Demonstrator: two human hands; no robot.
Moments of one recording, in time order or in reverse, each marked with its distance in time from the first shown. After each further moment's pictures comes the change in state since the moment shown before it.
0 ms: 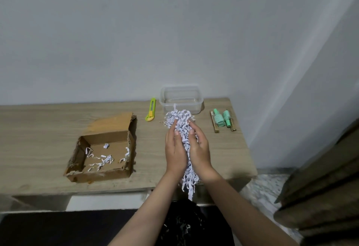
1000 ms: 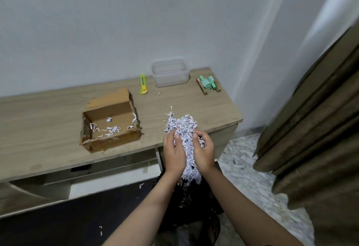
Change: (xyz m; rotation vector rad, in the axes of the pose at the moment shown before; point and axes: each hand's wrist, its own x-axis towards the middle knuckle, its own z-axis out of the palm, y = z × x) left_hand -0.111 -0.043 -0.090 0.094 -0.172 -0.030; right_hand -0.156 0.034 0.022 0.048 0.366 0.040
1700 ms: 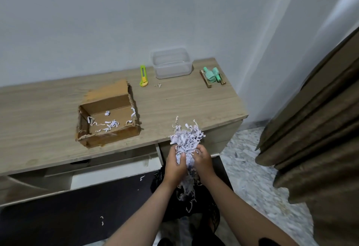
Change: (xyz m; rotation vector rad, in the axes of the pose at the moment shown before) left_hand -0.018 -0.066 -0.007 0.117 -0.257 -0.153; right_hand -0.010 0.053 -0.008 -0.027 -0.176 0.342
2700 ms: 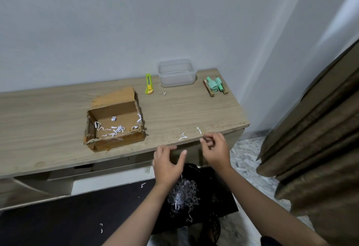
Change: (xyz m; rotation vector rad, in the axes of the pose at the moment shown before) left_hand 0.001 0.024 -0.034 0.306 0.303 0.171; right_hand 0.019 -0.051 -0.029 -0.474 0.185 -0.428
